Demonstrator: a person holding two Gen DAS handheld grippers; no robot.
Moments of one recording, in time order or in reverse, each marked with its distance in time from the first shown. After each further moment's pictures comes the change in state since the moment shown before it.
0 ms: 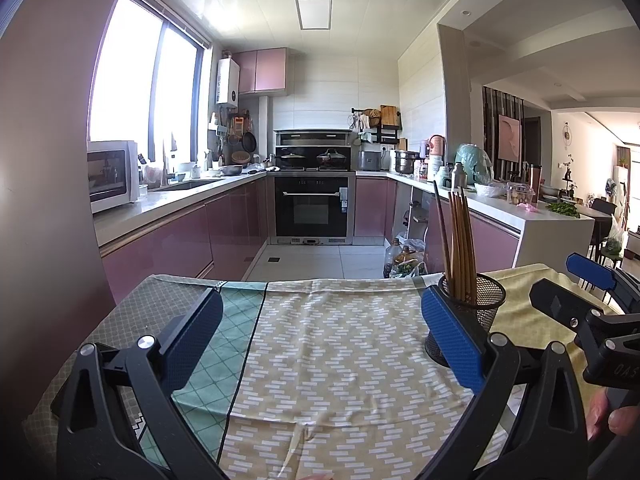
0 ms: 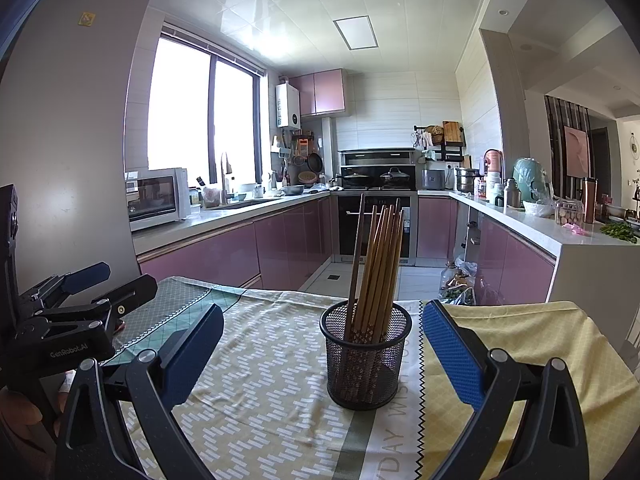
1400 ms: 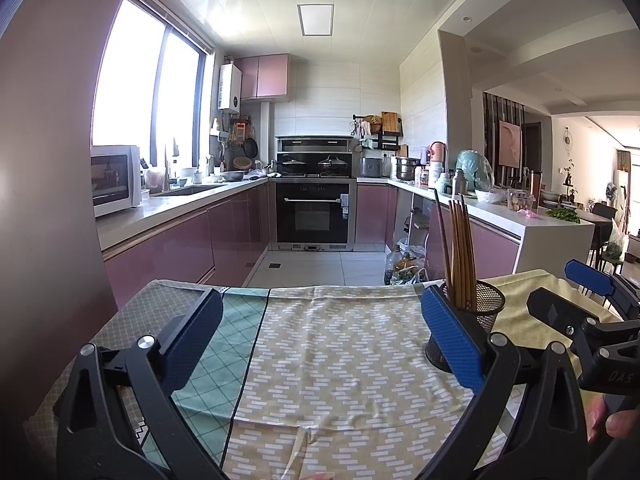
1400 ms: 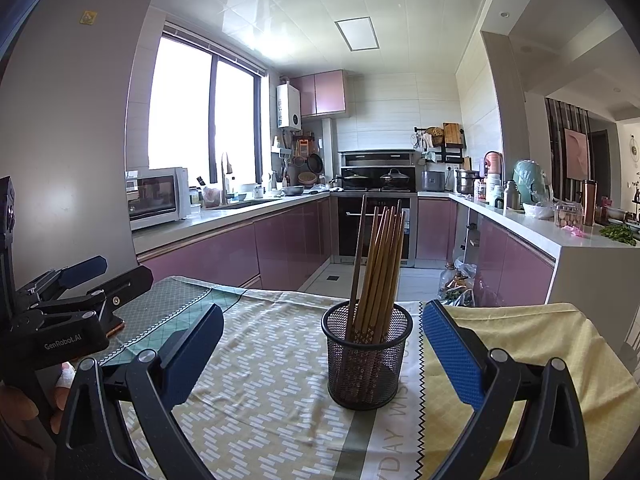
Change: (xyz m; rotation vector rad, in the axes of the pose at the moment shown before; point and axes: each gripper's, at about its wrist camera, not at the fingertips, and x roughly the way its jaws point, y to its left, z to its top) left arm -0.008 0.003 0.005 -0.002 -0.020 0.003; right arm -0.001 0.000 0.001 -0.005 -0.004 0.000
